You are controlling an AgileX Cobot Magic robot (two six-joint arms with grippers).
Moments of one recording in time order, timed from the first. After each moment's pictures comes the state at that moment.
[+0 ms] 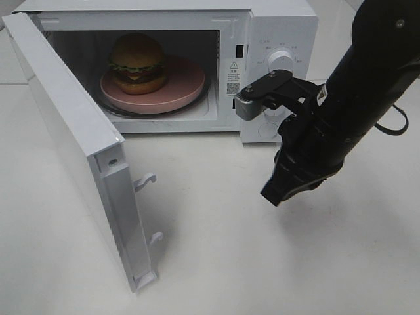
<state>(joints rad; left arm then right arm) 0.01 0.00 -0.52 -0.15 1.09 0.13 0.54 1.59 -0.96 0.24 0.70 -0.39</state>
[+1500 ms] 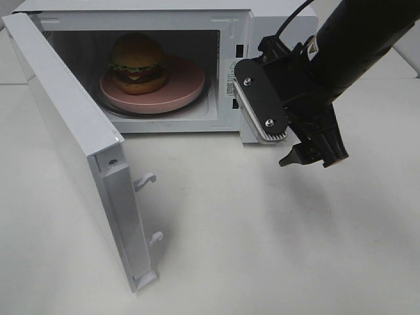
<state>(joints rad) 0.01 0.00 -0.52 -0.15 1.09 0.13 0.56 1.61 -1.09 0.01 0.59 -1.42</state>
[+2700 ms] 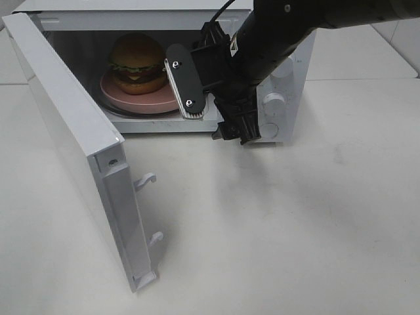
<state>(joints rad) 0.01 0.00 -0.52 -0.15 1.09 0.13 0.64 1.86 -1.33 -0.05 0.42 -1.25</state>
